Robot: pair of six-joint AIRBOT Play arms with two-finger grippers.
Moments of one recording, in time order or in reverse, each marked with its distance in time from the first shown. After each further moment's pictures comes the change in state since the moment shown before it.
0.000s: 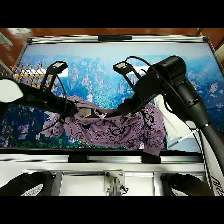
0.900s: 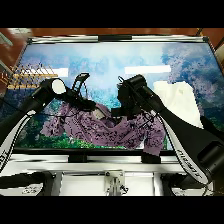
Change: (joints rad) left arm 0.015 -0.367 -0.008 -0.096 0.242 0.064; right arm 0.003 -0.269 -0.074 0.061 0.077 0.412
